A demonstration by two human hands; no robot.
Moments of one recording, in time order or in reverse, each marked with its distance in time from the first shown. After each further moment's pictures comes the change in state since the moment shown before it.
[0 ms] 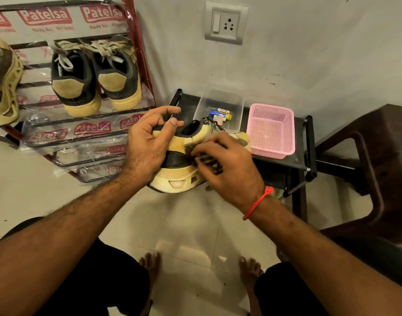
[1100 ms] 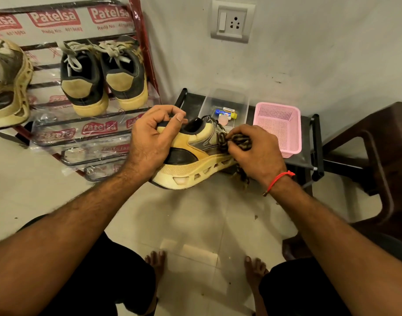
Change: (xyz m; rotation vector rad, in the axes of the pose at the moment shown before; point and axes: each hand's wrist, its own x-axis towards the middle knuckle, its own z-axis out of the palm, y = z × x) left_hand 0.006 -0.005 -0.006 0.033 0.025 0.041; right_hand 0.020 0.039 -0.016 0.074 0.034 0.346
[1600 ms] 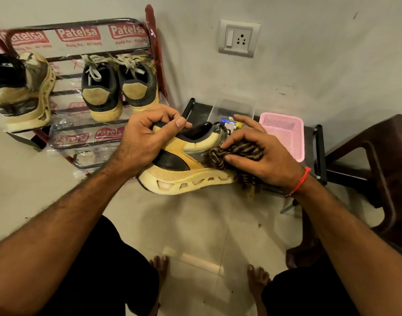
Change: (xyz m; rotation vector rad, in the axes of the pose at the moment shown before) left_hand 0.006 0.024 -0.041 -0.098 -0.226 0.114; right_hand -0.001 -0.006 -0.033 0.322 -0.344 -0.376
